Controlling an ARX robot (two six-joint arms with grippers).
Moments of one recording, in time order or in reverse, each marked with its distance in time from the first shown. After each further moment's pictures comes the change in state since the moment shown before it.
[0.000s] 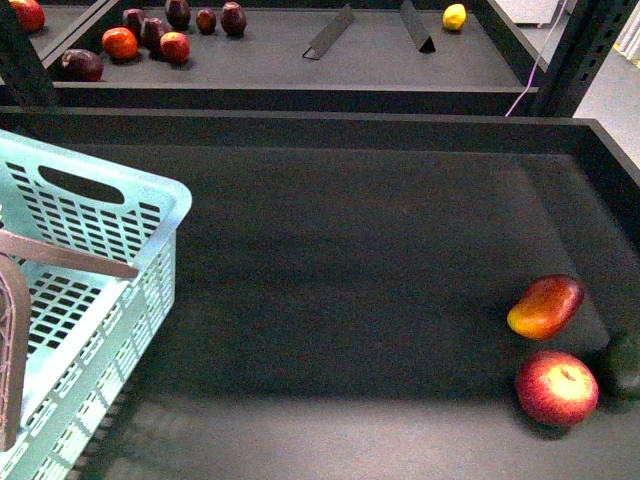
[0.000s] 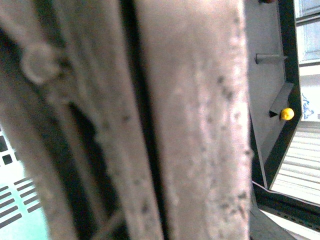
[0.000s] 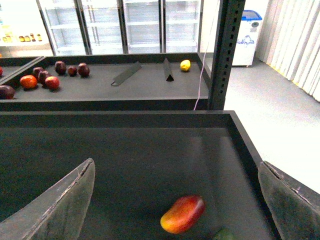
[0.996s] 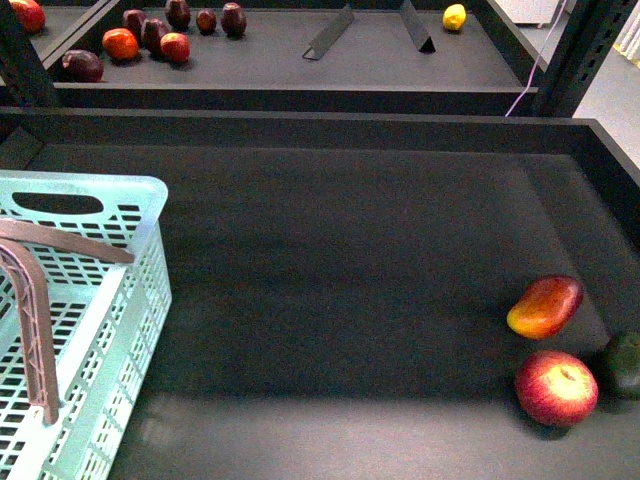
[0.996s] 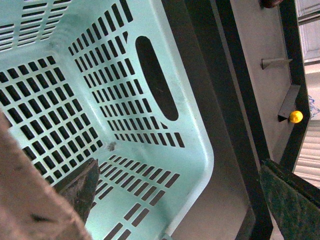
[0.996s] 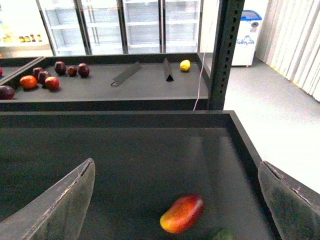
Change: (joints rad) left arm 0.169 0.211 -0.007 0.214 0.071 0.102; right arm 0.000 0.000 0.000 0.000 0.000 0.000
